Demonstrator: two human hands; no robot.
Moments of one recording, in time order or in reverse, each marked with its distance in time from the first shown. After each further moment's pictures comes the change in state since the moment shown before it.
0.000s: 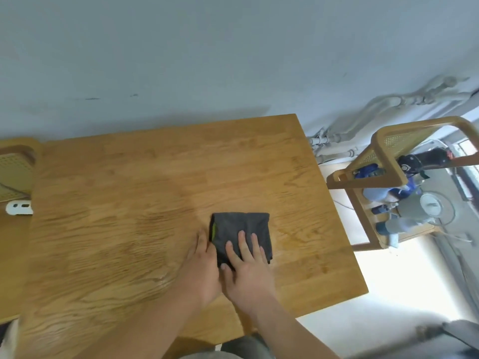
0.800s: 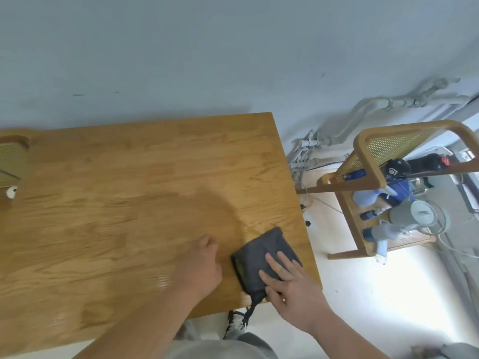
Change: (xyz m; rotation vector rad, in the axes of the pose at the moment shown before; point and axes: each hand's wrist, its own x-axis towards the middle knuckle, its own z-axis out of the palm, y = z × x) left_hand -0.002 0.119 0.050 0.059 0.094 -0.102; right_hand -0.085 0.243 -0.043 -0.229 0.009 -0.263
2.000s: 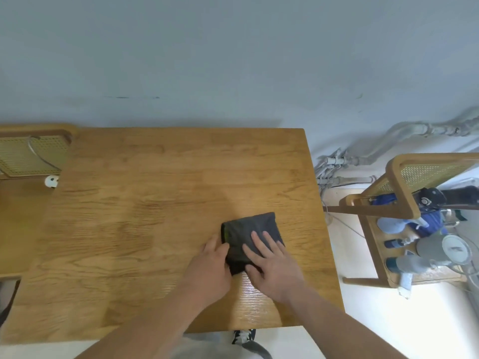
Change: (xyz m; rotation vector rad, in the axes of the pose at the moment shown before) left_hand -0.004 -0.029 -0.025 -0.209 0.047 0.036; right_hand 0.120 -0.073 -0.050 -0.017 -0.245 -0.053
